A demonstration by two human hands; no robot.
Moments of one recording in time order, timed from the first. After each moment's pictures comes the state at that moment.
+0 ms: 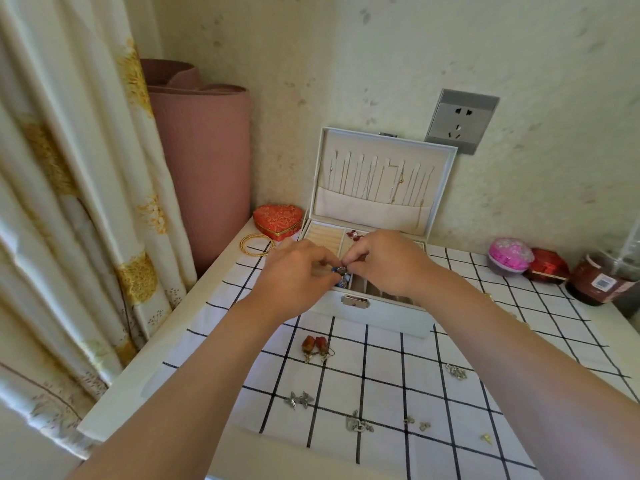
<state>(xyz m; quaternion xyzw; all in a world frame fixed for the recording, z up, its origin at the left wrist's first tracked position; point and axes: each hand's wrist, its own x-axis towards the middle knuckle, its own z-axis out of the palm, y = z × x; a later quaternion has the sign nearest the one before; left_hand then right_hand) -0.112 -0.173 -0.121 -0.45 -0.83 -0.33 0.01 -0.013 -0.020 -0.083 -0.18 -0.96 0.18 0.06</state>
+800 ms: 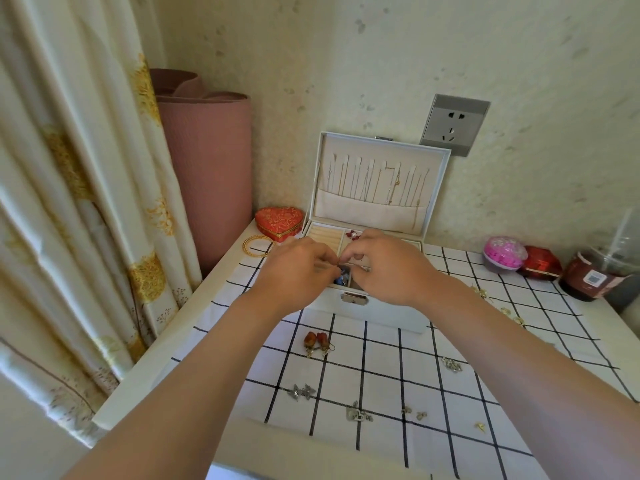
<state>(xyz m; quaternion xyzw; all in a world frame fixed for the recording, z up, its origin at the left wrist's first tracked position) -0.109 -0.175 -0.111 -0.45 -0.83 -0.32 0.01 0.002 -0.031 -0.083 -0.12 -0.98 0.12 0.10</state>
